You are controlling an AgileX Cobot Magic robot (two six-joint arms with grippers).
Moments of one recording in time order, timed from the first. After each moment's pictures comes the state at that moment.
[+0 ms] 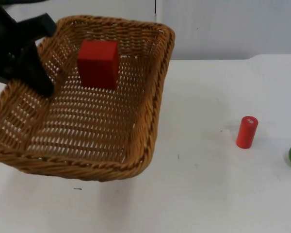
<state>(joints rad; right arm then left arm) 0.79 1.43 -1.48 0.21 0.69 -0.36 -0.05 1.71 -1.18 -0.55 1.02 0.33</state>
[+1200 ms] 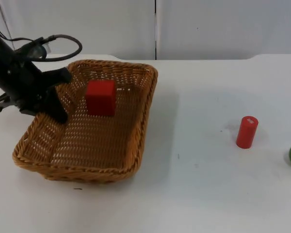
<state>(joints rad) 0.79 1.43 -1.48 0.21 0.69 -0.36 0.02 2.19 -1.40 -0.65 0.89 0.52</state>
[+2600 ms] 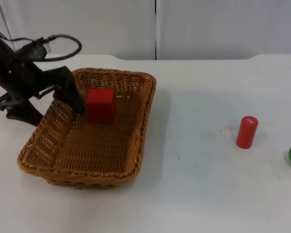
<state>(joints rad) 0.79 1.43 -1.47 0.21 0.69 -0.36 0.03 2.19 -1.43 -0.68 0.92 0.54</state>
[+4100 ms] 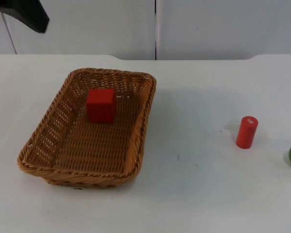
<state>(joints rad) 0.79 1.43 -1.47 0.19 0.66 -0.33 -0.13 1.34 -1.11 -0.34 0.87 0.28</state>
